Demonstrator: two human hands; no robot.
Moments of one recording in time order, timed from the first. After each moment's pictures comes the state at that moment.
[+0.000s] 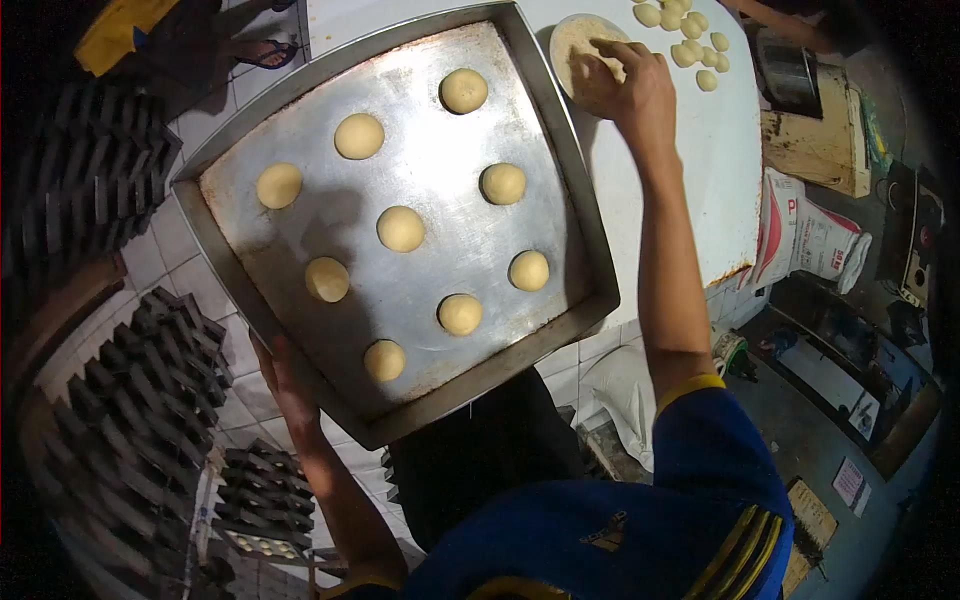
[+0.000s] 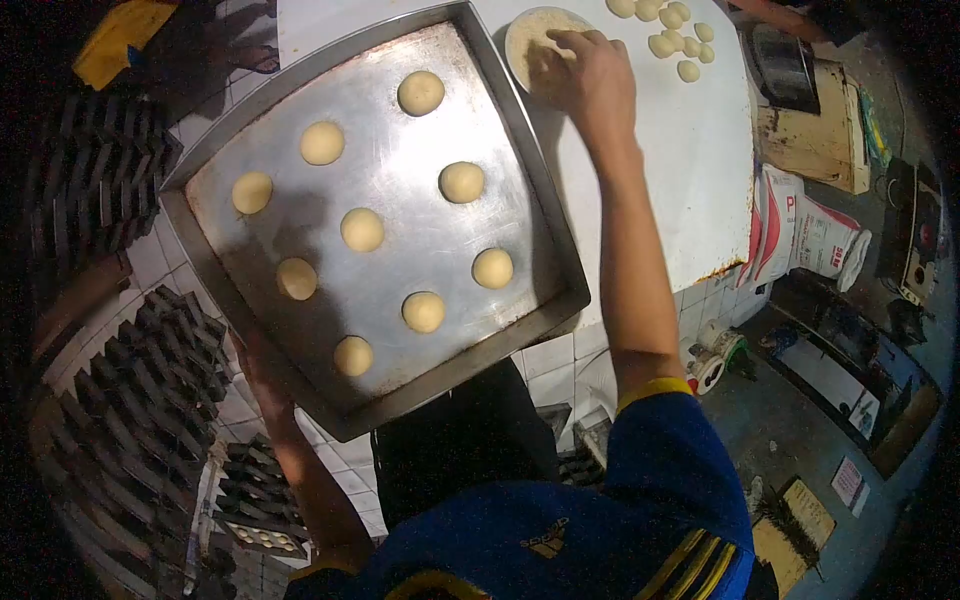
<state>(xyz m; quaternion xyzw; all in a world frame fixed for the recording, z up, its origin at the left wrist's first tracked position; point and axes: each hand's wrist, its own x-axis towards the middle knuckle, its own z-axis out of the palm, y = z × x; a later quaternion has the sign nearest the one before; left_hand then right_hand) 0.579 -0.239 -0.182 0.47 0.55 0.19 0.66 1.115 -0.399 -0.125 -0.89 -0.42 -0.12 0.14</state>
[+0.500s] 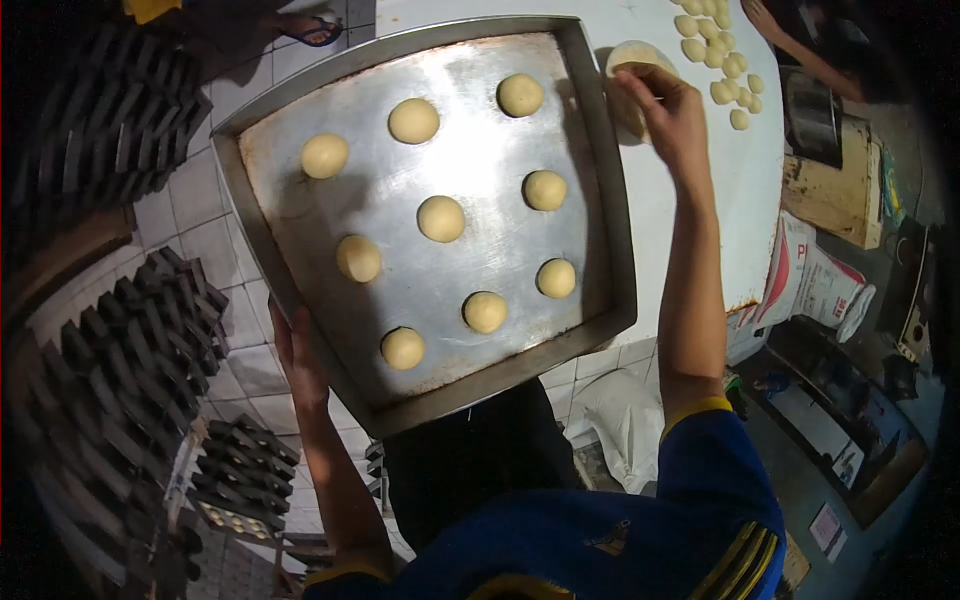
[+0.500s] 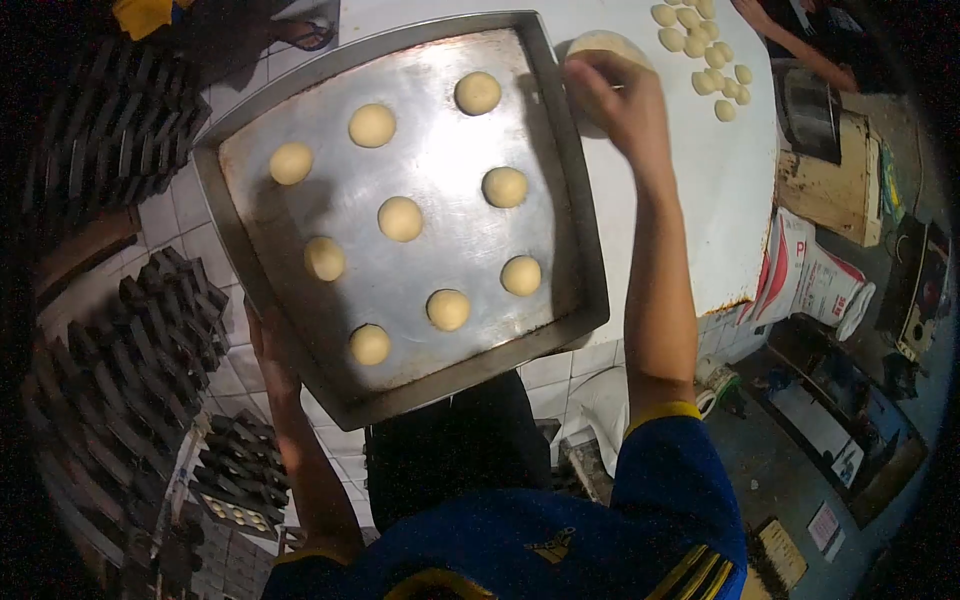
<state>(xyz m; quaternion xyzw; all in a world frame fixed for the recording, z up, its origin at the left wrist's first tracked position) 0.600 -0.237 -0.166 0.49 0.53 0.19 0.66 1.104 -0.377 -0.115 -0.88 -0.35 0.09 0.29</state>
